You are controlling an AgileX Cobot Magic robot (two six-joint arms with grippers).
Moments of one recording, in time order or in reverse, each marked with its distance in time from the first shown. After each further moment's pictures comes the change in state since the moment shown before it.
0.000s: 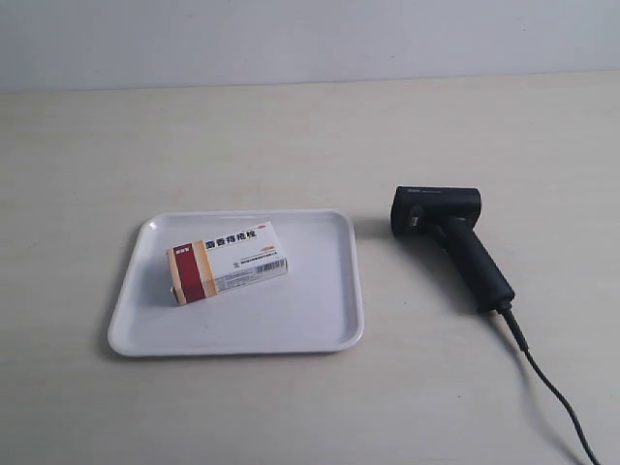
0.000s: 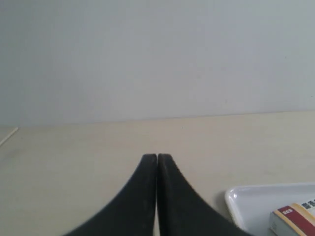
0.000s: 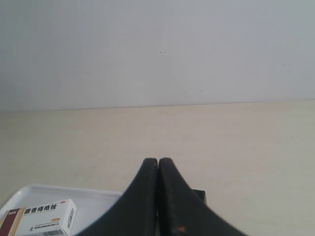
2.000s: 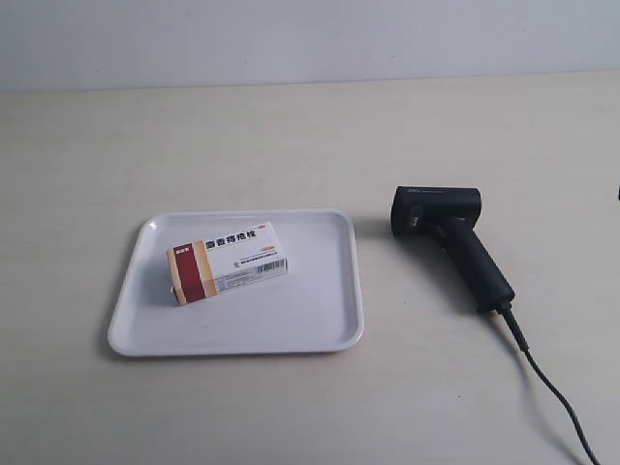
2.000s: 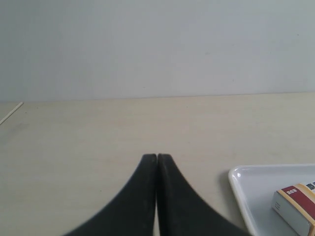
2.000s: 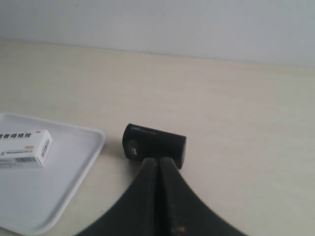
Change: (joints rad) left arm 0.002 0.000 0.000 0.115 0.069 -0.133; right arm 0.000 0.000 0.032 -0.126 0.154 -0.023
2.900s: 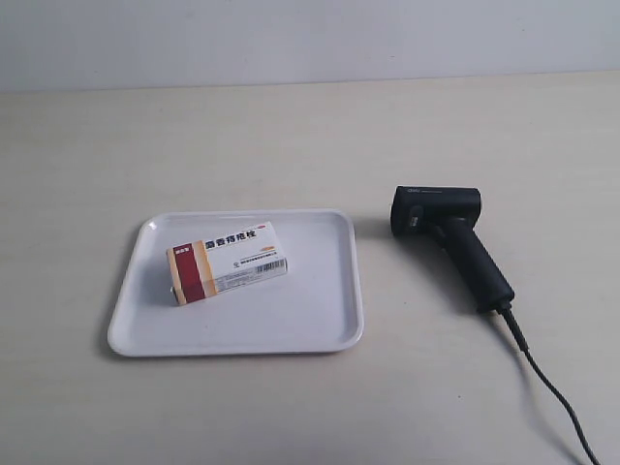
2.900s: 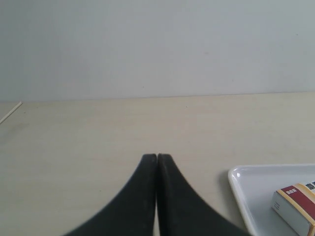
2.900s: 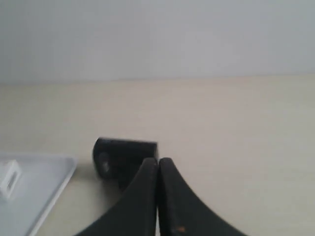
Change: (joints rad) left arm 0.000 0.000 0.000 0.000 0.002 0.000; right arm -0.099 -0.215 0.289 -0.005 -0.265 0.060
